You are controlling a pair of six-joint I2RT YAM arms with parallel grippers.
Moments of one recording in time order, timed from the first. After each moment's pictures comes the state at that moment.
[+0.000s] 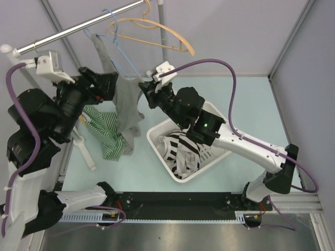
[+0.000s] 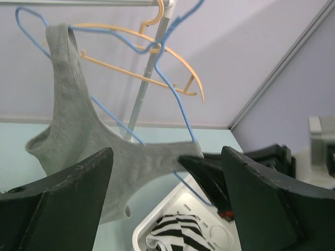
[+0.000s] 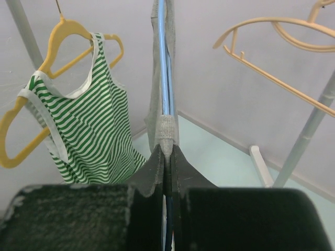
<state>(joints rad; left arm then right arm) -0.74 1.00 1.88 -0.77 -0.46 -0.32 1.11 1.59 1.69 0.11 0.35 -0.06</state>
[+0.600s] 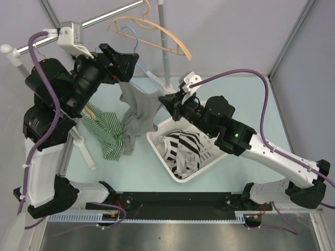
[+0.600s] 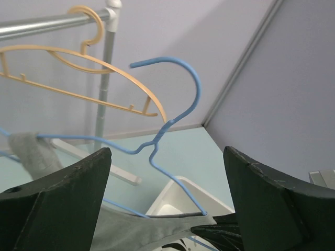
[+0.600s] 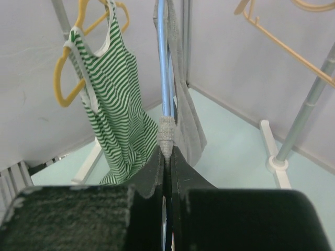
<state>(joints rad) -0.66 1.27 2.17 -0.77 -0.23 -0.30 1.07 1.27 1.43 -0.02 0.21 0.01</state>
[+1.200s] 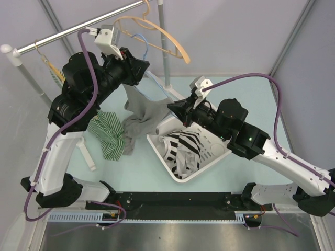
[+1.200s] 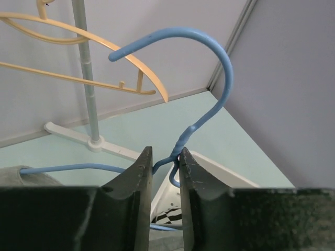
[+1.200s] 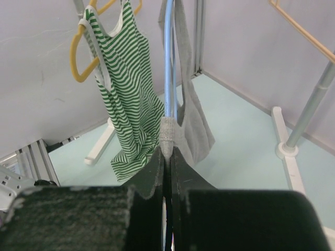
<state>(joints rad) -0.65 1.34 2.05 -0.72 -0.09 -0.26 1.03 1.15 1.34 -0.12 0.09 0.06</state>
